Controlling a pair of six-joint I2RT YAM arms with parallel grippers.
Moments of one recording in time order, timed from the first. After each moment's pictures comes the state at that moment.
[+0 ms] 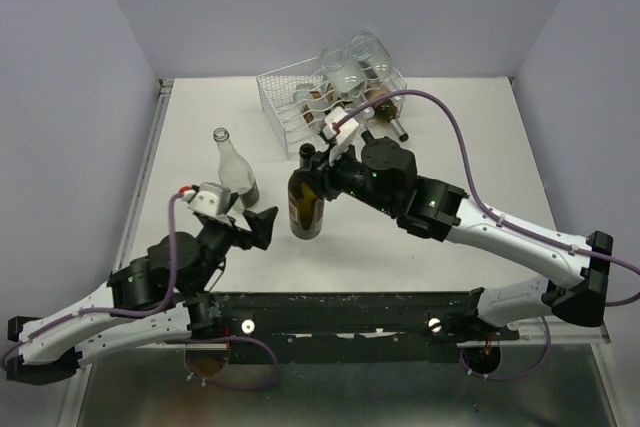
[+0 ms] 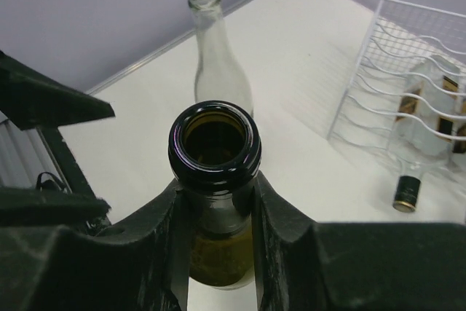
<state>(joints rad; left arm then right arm) -1.23 0.33 0.74 -0.44 -0.80 -0.24 1.11 1.37 1.32 -0.12 0.17 0.08</state>
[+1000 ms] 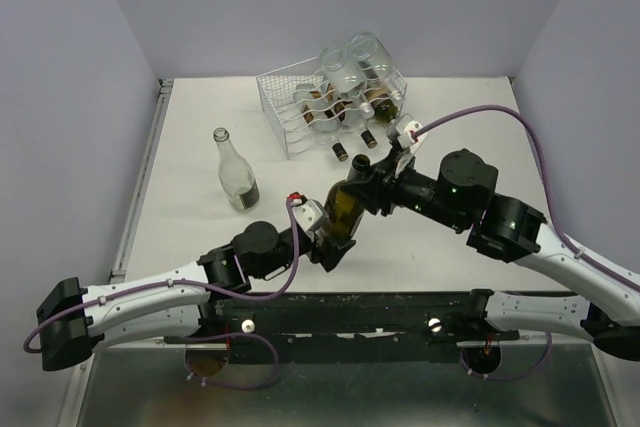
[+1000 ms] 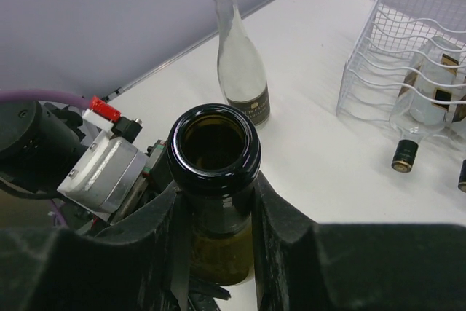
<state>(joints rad) -1.16 0.84 0.46 0.30 -0.17 -0.09 1.07 1.01 1.22 -0.33 0.07 0.16</state>
